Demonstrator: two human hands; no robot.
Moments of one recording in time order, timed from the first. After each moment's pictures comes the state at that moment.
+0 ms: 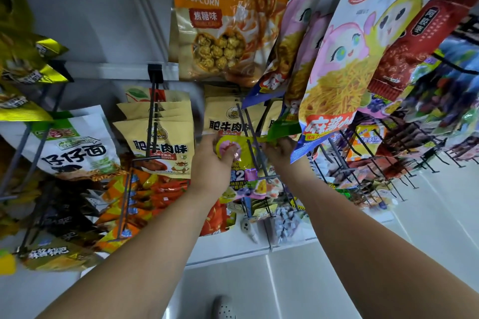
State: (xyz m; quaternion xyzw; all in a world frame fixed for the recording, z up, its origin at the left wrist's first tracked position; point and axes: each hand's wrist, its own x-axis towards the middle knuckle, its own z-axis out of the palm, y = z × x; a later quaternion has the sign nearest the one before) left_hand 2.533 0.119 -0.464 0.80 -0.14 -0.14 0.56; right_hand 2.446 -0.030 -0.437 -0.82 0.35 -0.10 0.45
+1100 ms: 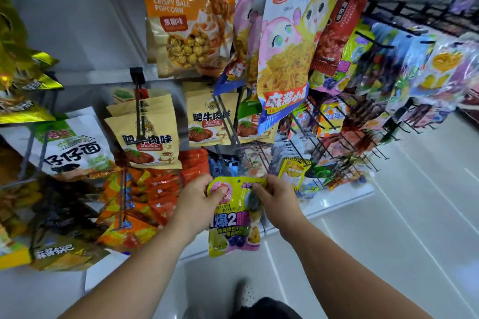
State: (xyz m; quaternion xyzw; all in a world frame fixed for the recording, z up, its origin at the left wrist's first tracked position) left_hand 2.447 0.197 -0.470 0.78 -0.22 -0.28 0.51; right_hand 2.316 0.050 -0.456 -0.76 0.39 -0.12 0.50
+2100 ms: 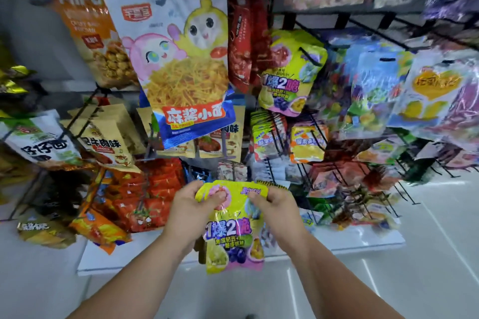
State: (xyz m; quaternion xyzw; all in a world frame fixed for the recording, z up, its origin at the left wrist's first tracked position) left_hand 2.316 0.019 -0.436 0.75 -0.05 -0.18 0.63; right_hand 2.227 -0.154 -0.450 -0.74 0.29 -0.09 0.60
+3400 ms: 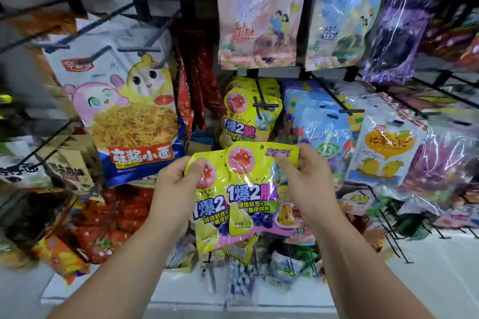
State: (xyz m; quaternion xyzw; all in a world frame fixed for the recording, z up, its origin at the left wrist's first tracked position) left_hand 2.318 -0.122 -0.328 0.71 -0.06 -0.03 0.70; right_hand 2.242 -0.322 -0.311 -0.77 0.17 -0.26 0.55
